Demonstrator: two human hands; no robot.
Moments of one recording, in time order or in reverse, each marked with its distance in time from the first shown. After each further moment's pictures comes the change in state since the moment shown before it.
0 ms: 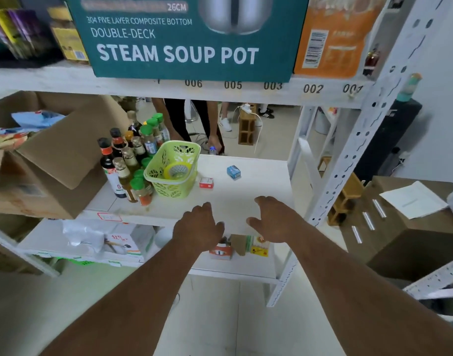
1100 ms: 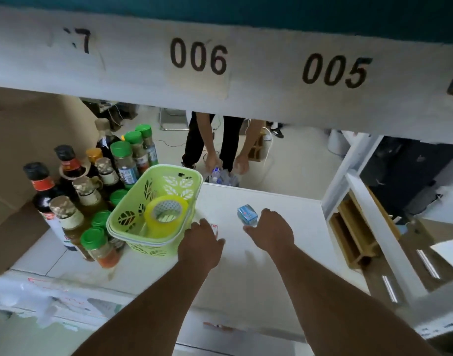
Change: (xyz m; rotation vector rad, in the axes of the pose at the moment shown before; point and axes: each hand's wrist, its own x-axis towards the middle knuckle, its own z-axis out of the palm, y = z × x) left_hand 0.297 -0.035 0.089 -0.018 0.168 -0.125; right_hand 0.310 0.028 0.078 0.051 0.182 0.257
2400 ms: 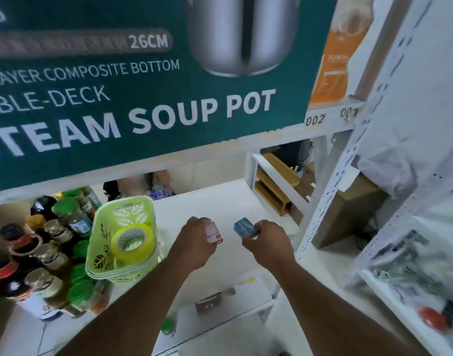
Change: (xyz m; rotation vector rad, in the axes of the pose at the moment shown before) left_hand -0.069 0.009 -0.107 -0.256 -0.226 0.675; right_hand -0.198 0.002 -0.078 0.356 0.272 0.423
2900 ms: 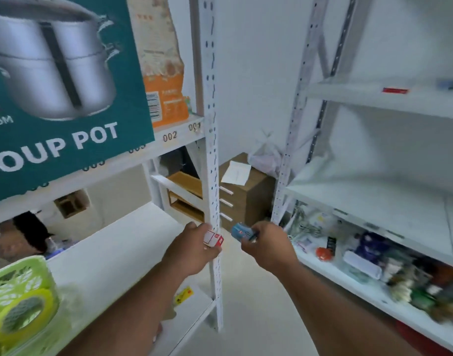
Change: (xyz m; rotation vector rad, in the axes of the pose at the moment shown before) left_hand -0.067 0.175 0.028 0.051 -0.294 0.434; right_hand -0.128 0.098 -0.142 0.012 0.292 0.299
